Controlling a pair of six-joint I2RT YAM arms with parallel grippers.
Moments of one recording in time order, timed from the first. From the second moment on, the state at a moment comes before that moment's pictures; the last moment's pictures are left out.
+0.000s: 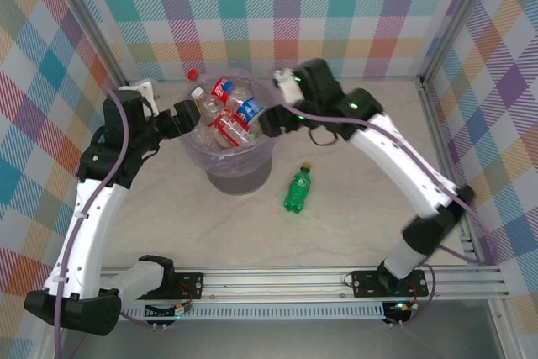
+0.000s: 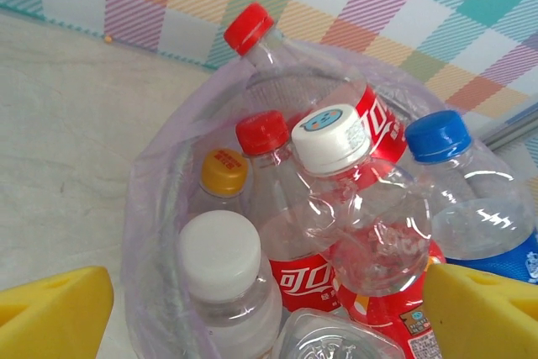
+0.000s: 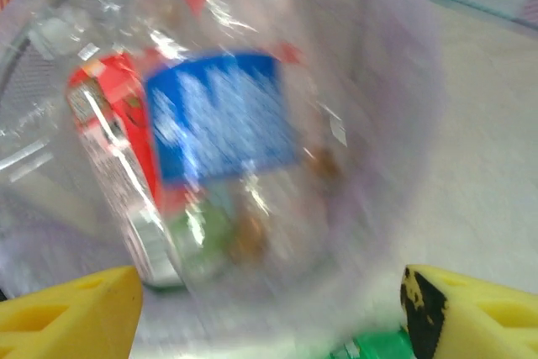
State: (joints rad) left arm -0.17 1.06 1.35 -0.75 0.08 -0.43; right arm 0.70 1.56 1.83 -0.97 -0.09 0.17
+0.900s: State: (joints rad) left arm -0.16 1.04 1.26 -0.74 0.12 -0.44; right arm 0.60 1.54 0.88 -0.41 -0.22 0.75
